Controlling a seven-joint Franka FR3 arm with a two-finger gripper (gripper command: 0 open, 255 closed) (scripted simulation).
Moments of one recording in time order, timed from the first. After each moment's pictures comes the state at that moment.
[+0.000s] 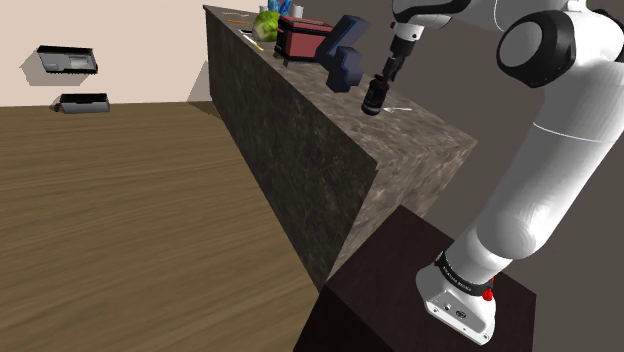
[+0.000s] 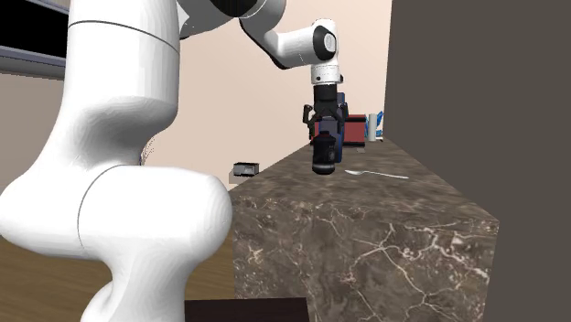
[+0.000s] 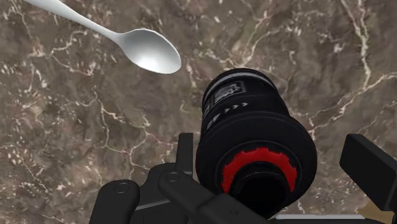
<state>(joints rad) -0.16 0.21 -0.45 -1.57 0.07 1.83 -0.77</state>
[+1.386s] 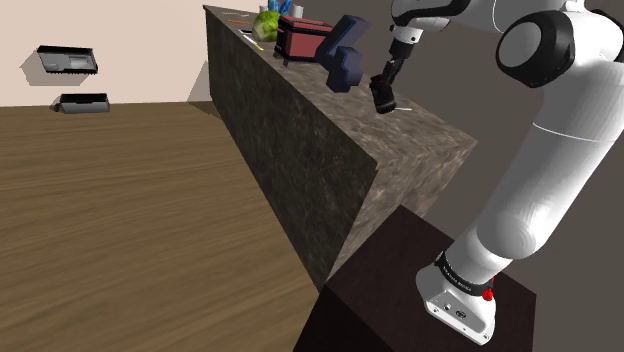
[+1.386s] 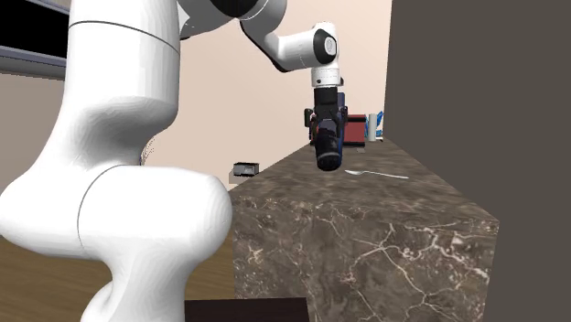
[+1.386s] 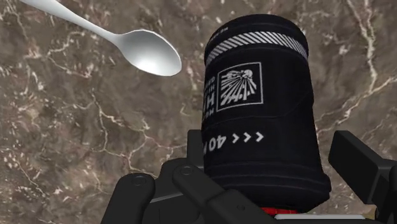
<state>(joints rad) -0.16 0.21 -0.45 -1.58 0.07 1.85 -0.77</state>
